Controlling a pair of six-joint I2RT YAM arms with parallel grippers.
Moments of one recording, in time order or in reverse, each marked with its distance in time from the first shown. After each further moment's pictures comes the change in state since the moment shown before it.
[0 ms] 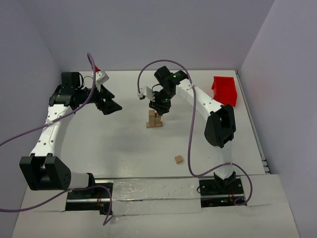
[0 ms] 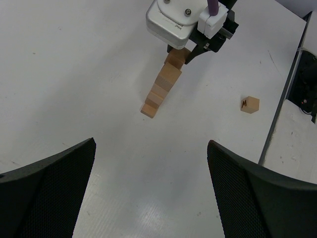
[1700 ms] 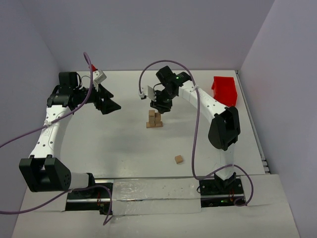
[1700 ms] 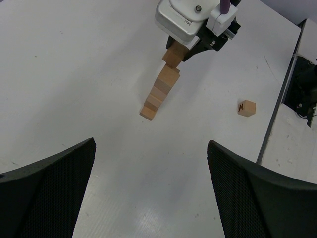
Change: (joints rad) left arm 0.020 -0.013 -0.002 0.007 0.025 -0.019; right arm -0.002 -0.069 -0.077 0.081 0.044 -0.003
